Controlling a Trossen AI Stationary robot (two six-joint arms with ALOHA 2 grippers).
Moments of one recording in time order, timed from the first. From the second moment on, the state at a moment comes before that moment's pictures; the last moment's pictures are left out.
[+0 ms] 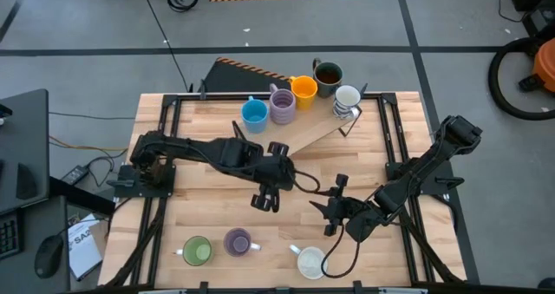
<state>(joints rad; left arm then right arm) -0.21 1.91 2.04 -1.15 -0.21 0.22 0.68 1.47 0.82 -0.08 0.96 0.26</state>
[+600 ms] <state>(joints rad) -0.27 1.91 1.74 -0.89 -0.13 0.21 0.66 1.47 0.93 -0.32 0.71 0.32</state>
